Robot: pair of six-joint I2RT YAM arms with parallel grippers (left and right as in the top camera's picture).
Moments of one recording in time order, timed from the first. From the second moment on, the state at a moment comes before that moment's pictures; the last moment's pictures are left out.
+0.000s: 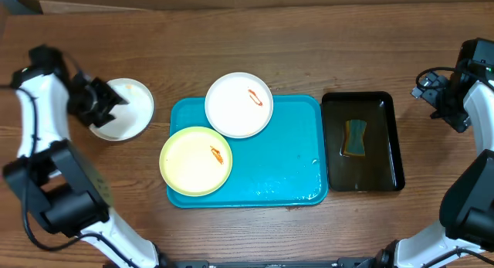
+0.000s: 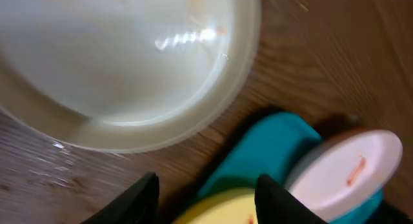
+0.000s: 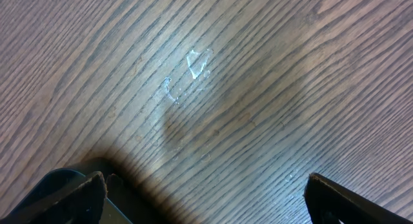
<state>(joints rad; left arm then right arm) 0.40 1.98 1.66 -1.13 0.35 -0.34 -0.35 1.82 1.42 -0.86 0.09 0.43</state>
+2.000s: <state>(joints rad) -0.23 2.09 1.58 -0.97 -0.01 -0.47 -0.35 1.82 1.42 -0.86 0.09 0.43</state>
